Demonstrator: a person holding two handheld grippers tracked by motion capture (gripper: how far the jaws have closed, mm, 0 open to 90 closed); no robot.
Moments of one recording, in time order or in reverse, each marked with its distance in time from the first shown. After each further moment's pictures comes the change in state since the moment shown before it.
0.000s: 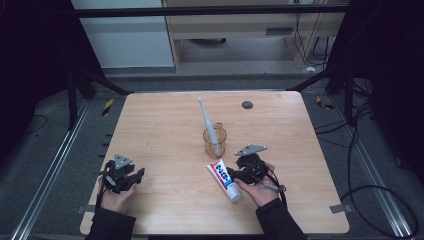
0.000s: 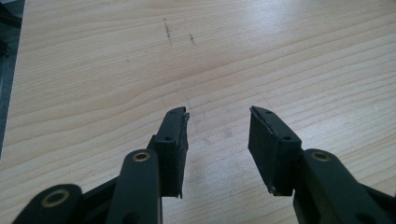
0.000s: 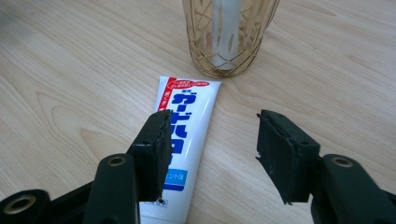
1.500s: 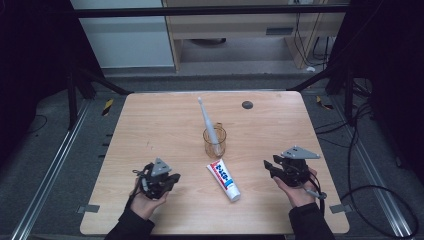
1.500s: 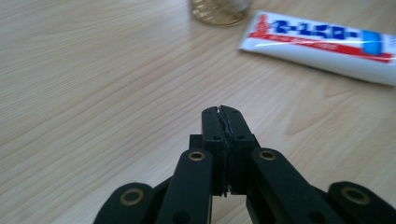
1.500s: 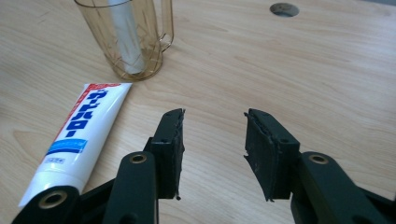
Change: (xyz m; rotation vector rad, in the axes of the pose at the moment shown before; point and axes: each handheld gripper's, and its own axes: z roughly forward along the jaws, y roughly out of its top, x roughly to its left) left arm -0.082 0.023 -0.004 -0.017 -0.267 0.166; right arm -0.075 -0.049 -0.055 -0.182 -0.087 0.097
